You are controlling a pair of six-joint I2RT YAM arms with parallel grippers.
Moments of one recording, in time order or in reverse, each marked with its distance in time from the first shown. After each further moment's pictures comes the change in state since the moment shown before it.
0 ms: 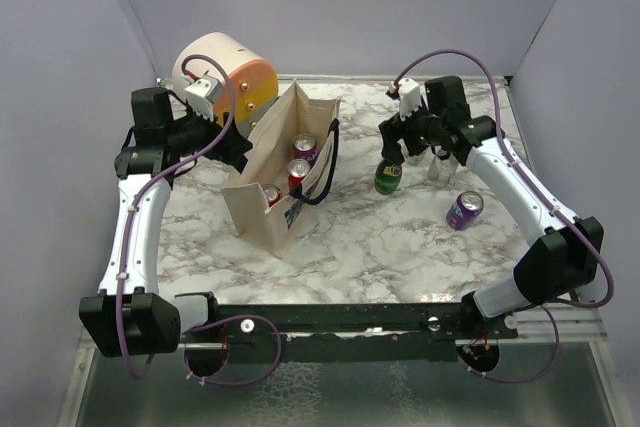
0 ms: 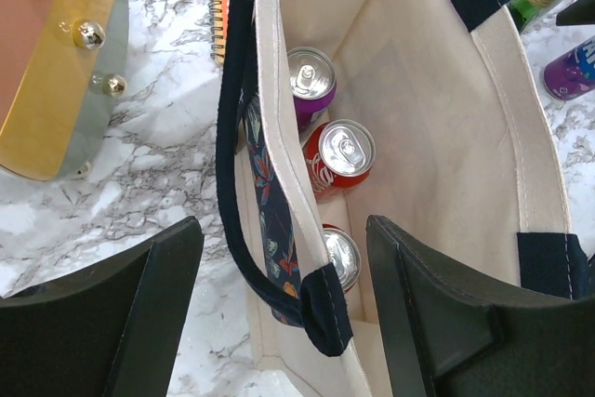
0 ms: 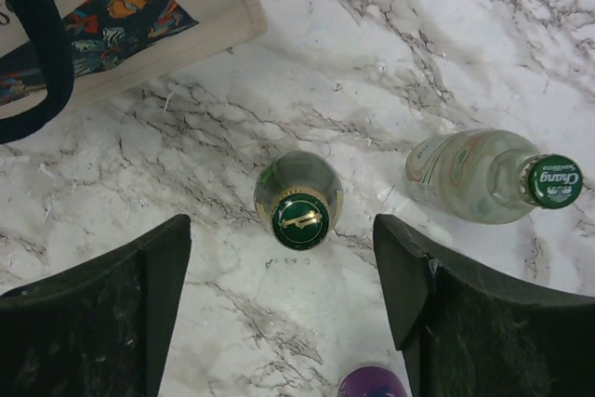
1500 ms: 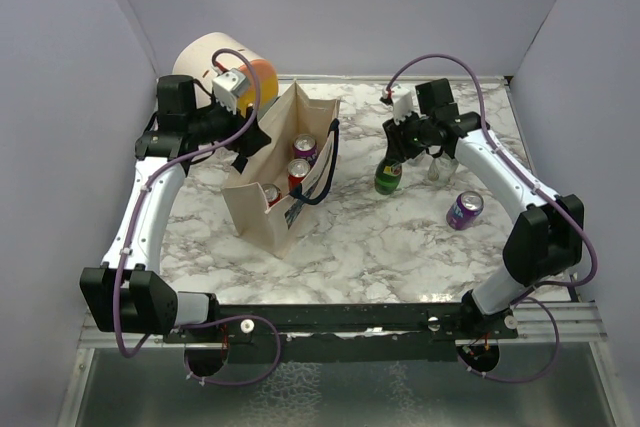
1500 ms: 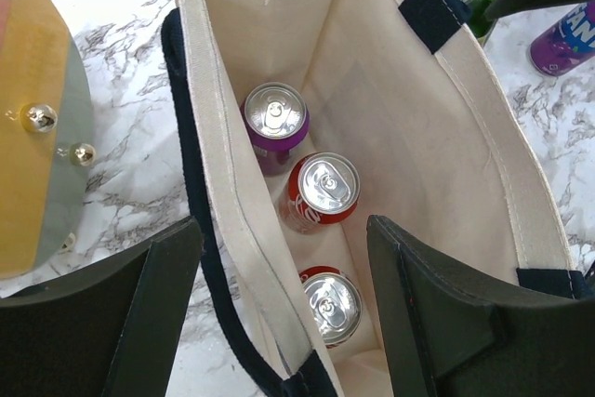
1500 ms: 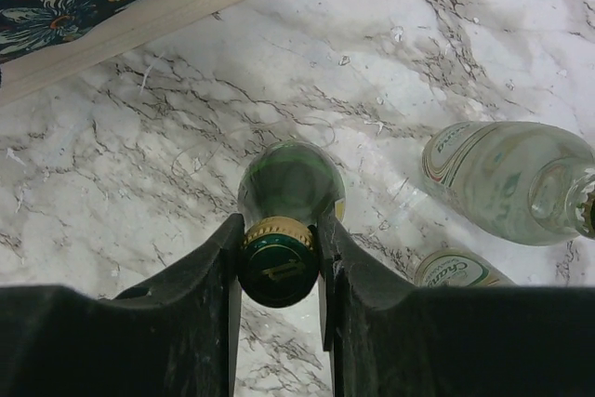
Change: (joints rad) left arm -0.125 0.113 0.061 0.063 -0.002 0.069; right arm -0.011 0.119 -0.009 -0.011 -0.025 -0.012
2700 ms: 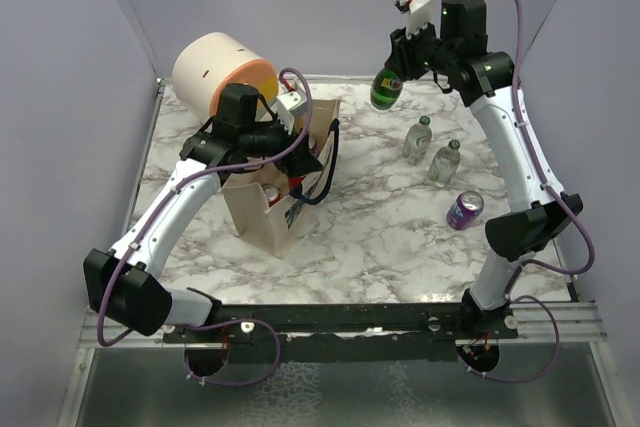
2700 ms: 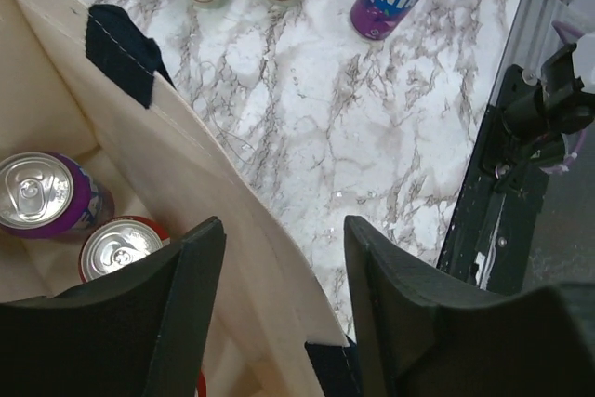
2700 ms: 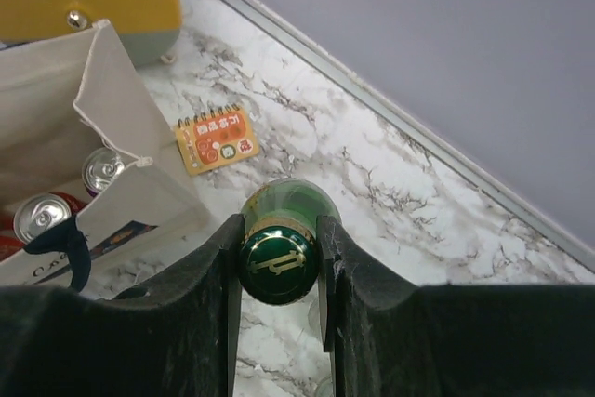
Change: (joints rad) left arm -0.348 0.030 -0.002 0.023 0.037 -0.125; right arm 0.003 0.178 0.747 -0.123 0.040 0.025
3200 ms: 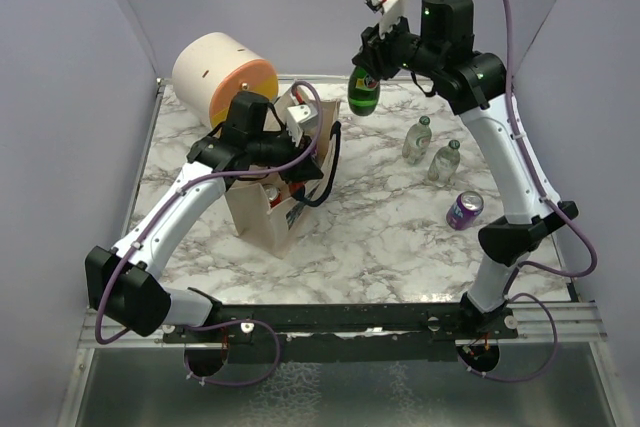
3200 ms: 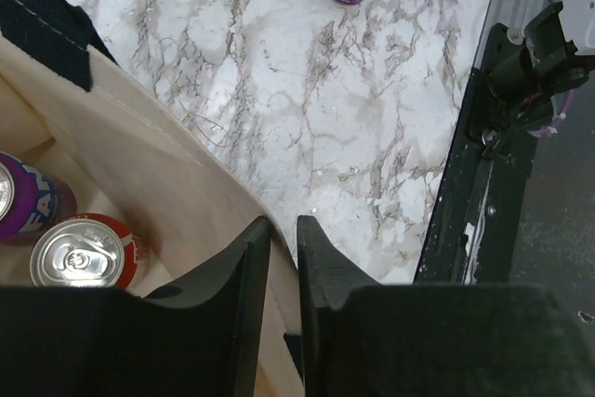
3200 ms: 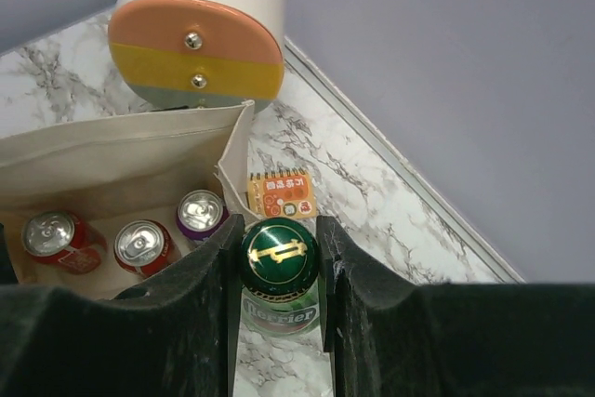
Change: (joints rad) left arm -0.052 0.000 -0.038 -0.038 0.013 0.060; right arm 0.158 0.006 0.182 -0.029 0.002 -0.026
